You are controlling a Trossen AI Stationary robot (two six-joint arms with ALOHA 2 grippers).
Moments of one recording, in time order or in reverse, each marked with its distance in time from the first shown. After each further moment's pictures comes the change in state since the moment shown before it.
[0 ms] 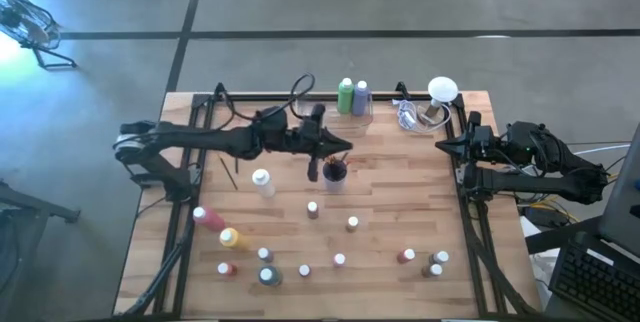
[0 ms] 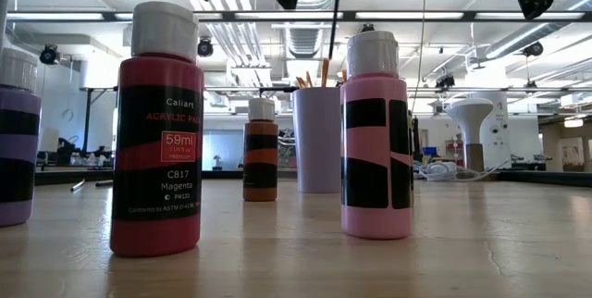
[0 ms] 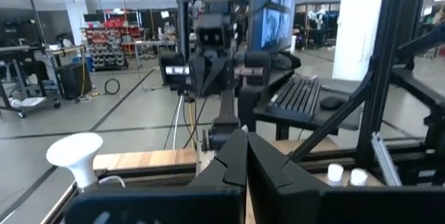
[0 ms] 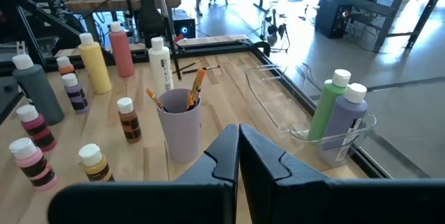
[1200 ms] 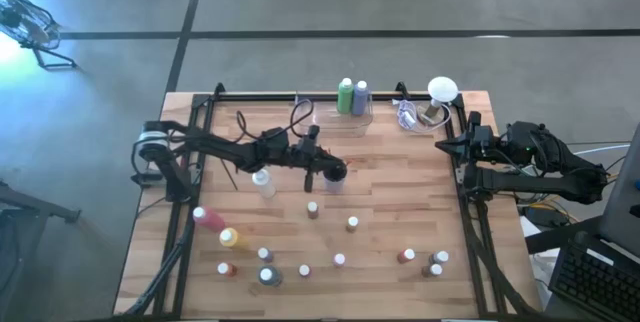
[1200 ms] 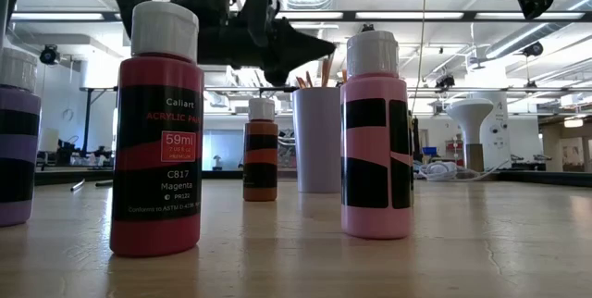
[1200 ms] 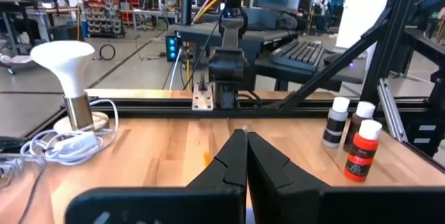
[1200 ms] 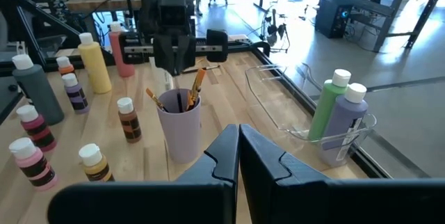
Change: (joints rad) left arm 0.033 0.179 -0.310 0.408 0.031 -0.069; right arm 0.000 0.000 0.000 0.000 0.000 0.000
